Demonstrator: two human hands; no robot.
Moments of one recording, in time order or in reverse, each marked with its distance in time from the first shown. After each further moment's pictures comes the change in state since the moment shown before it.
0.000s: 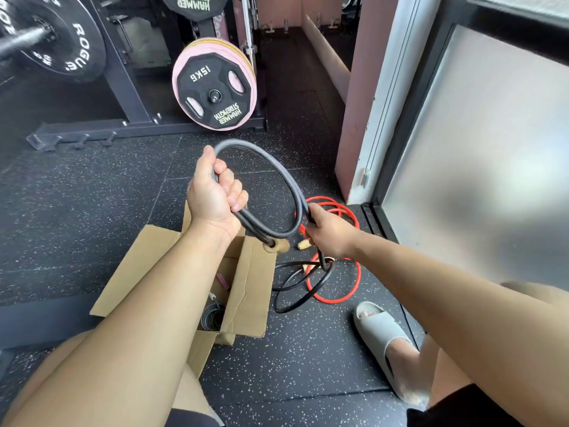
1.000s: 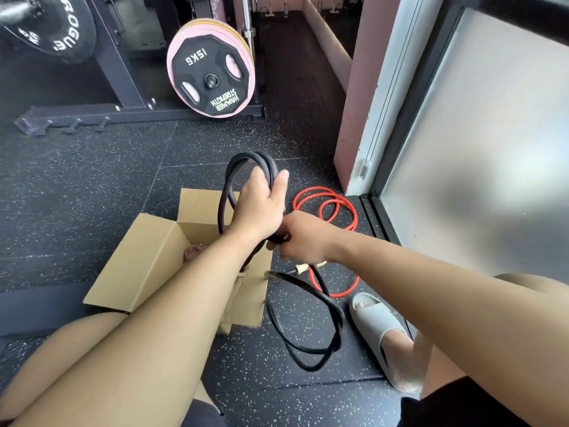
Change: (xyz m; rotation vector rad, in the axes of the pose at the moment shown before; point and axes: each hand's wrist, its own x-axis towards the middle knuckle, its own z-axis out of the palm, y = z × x) left_hand 0.010 -0.070 -0.010 1.203 -0.166 0.368; right_hand -0.013 -0.043 0.019 -0.121 -0.218 -0.198
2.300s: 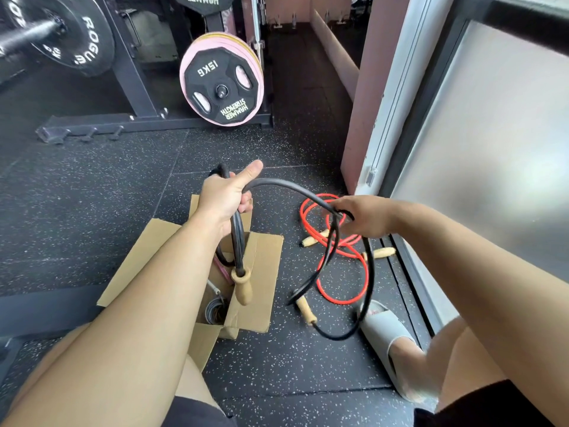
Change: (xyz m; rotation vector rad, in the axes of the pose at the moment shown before) left_hand 0.024 -0.010 -0.059 -0.705 -0.020 -0.475; right_hand -0.020 0.067 -0.075 -0.271 -0.025 0.064
